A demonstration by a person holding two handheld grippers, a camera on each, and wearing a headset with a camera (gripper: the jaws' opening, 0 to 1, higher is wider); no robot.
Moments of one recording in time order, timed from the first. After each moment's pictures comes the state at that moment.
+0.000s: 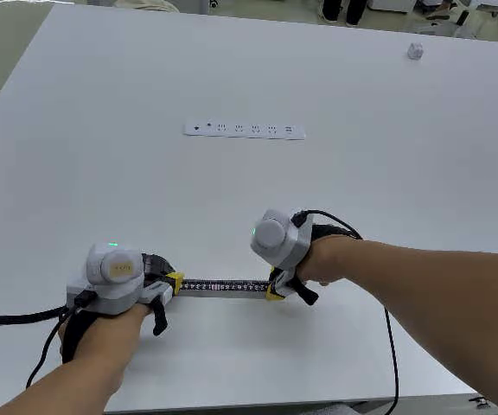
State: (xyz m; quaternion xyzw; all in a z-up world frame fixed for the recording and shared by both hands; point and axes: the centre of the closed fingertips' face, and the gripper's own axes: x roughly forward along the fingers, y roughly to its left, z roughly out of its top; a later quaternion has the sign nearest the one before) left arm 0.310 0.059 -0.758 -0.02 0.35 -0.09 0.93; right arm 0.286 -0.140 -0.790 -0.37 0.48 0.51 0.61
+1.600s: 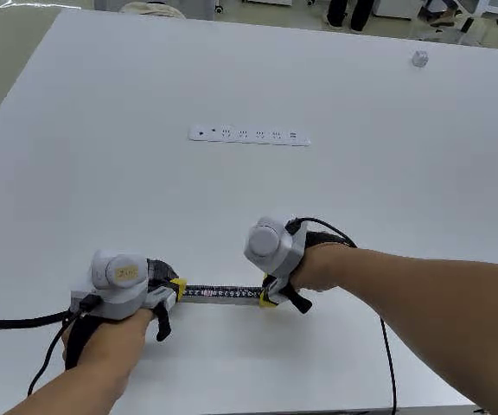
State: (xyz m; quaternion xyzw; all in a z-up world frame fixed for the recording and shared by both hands) left arm 0.309 0.060 -0.758 -0.02 0.35 -0.09 0.93; right arm 0.285 -0.122 -0.790 -0.37 0.47 0.52 0.61
